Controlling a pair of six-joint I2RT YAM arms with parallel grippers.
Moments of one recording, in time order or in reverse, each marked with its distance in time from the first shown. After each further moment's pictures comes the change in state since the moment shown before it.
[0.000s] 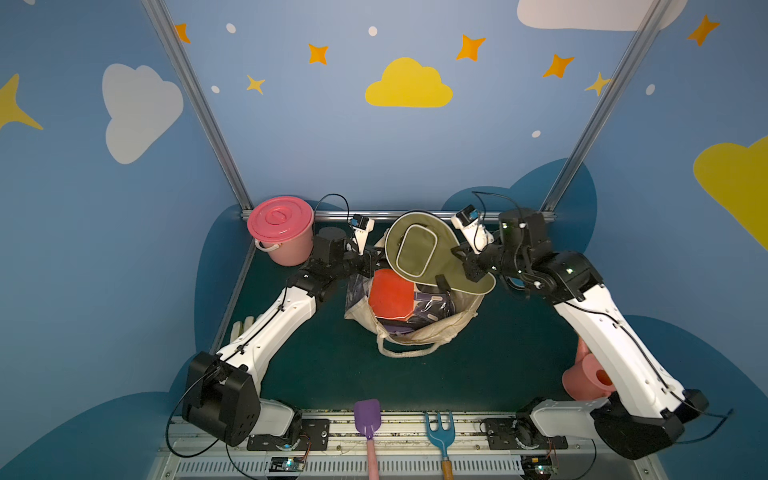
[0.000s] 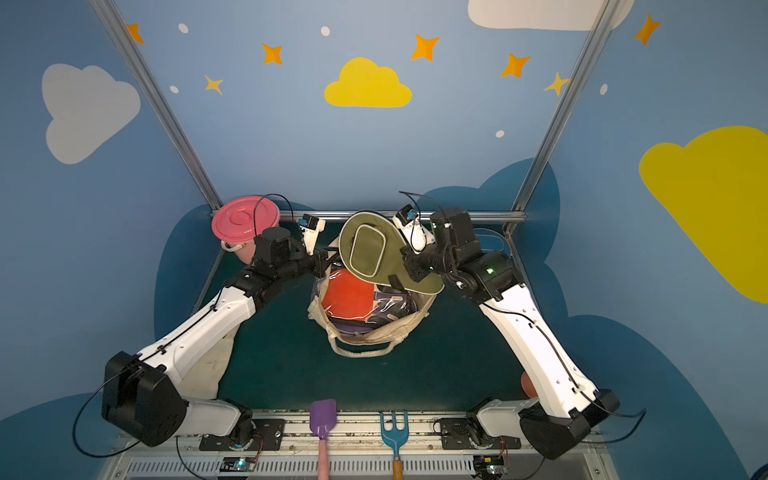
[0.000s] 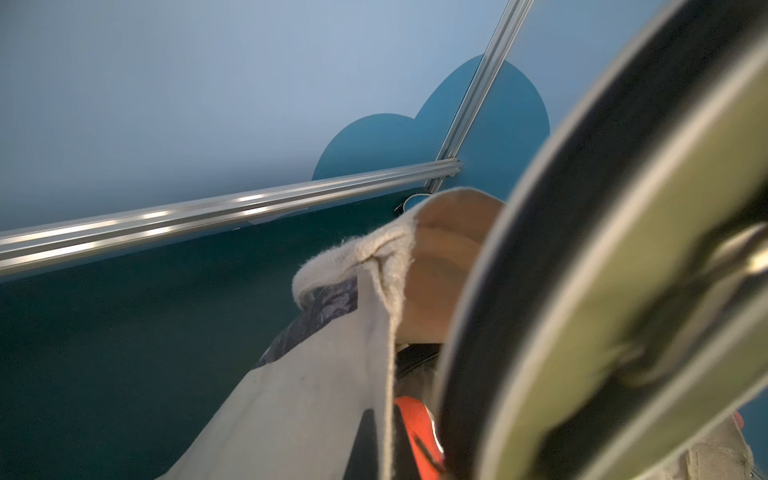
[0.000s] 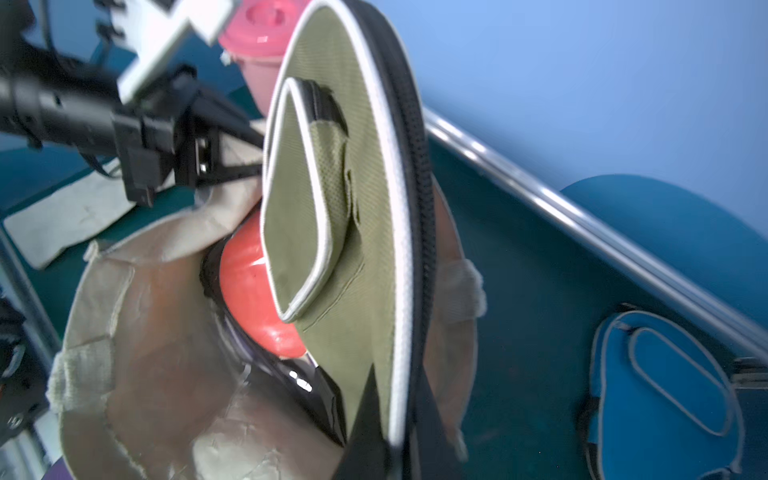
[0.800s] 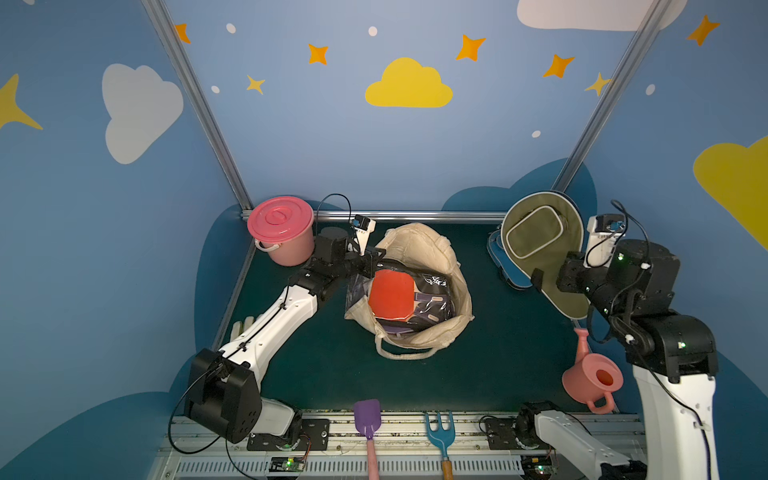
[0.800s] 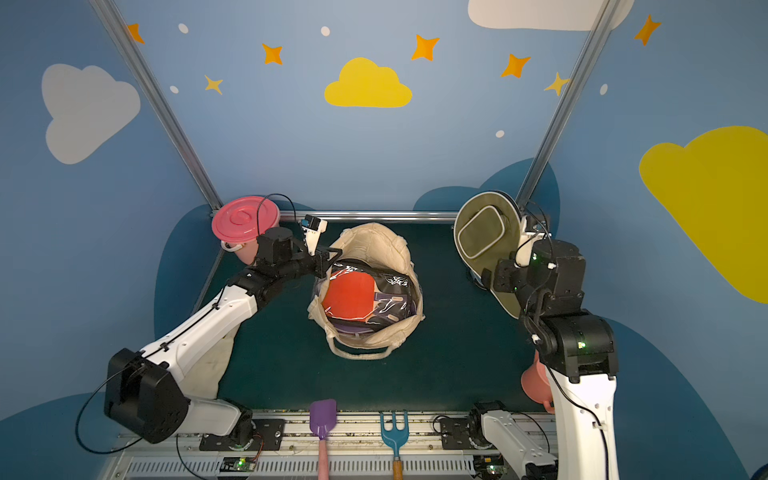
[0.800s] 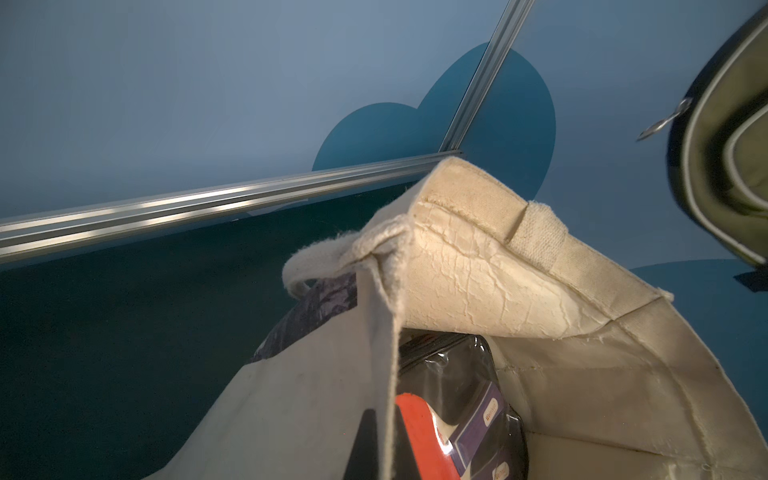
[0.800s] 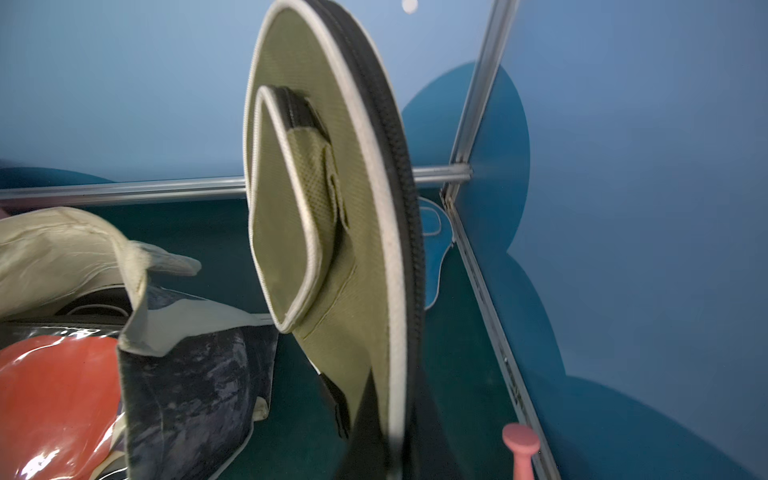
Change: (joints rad) left arm 0.000 0.009 0.007 -0.014 -0.002 -0.002; right arm -0.486 -0.341 -0.137 -0.157 0.275 0.262
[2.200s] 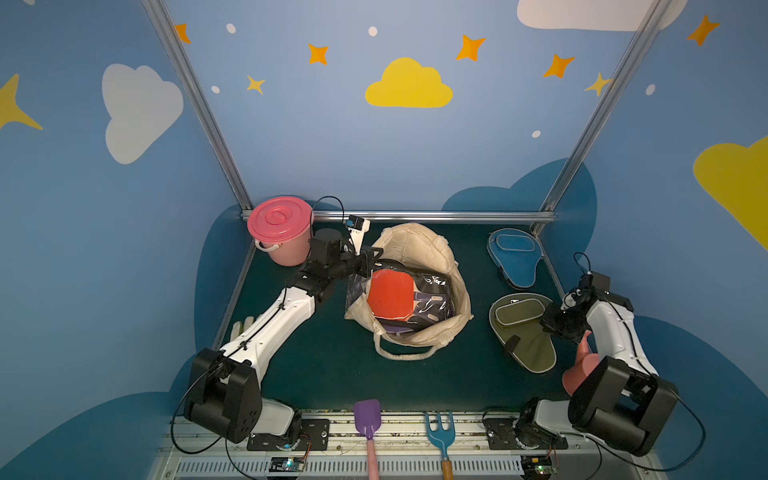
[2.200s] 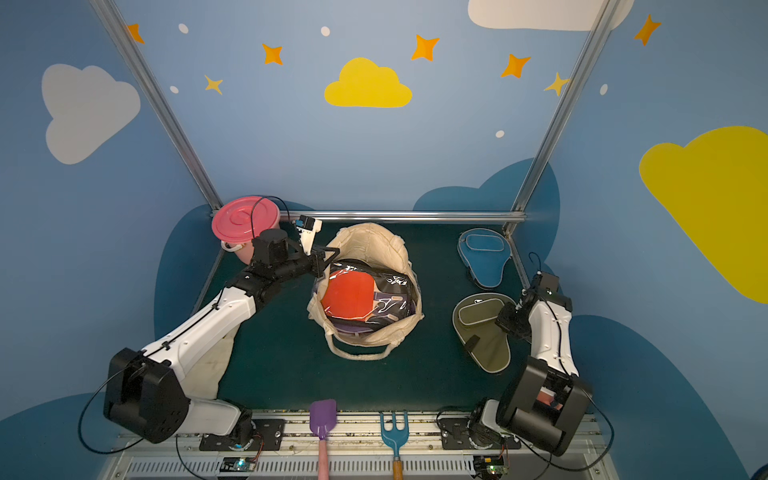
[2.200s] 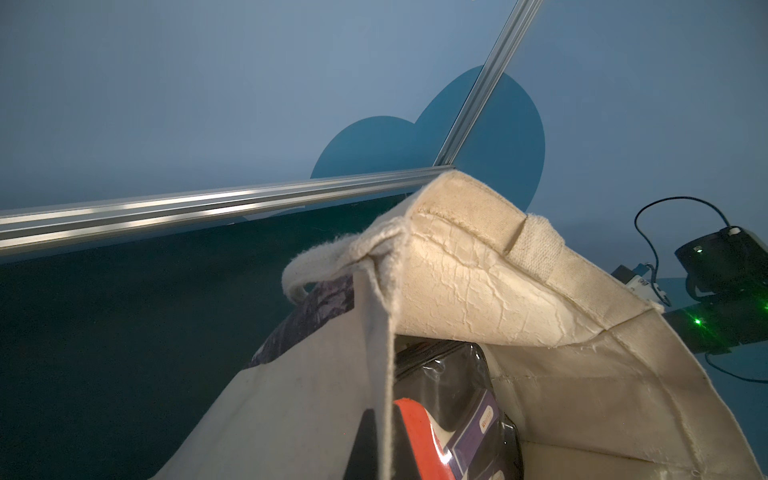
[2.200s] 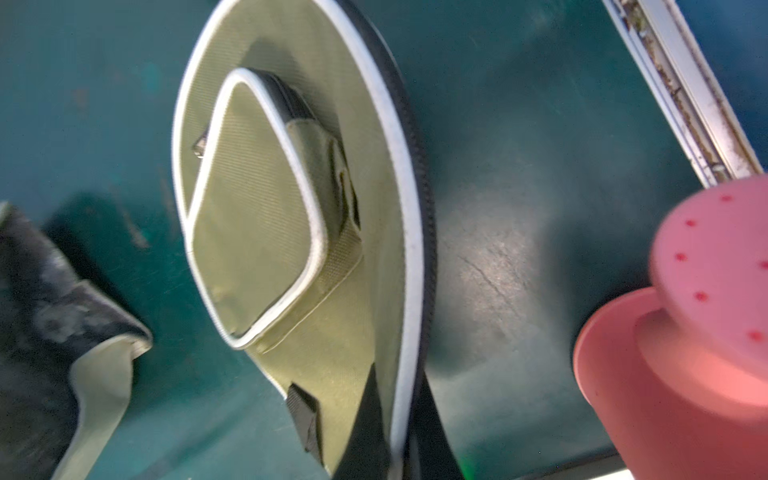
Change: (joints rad) left arm 0.039 -0.002 -0.047 0.083 0.054 -0.044; right arm -0.516 0.408 -0.554 0.065 -0.333 0.097
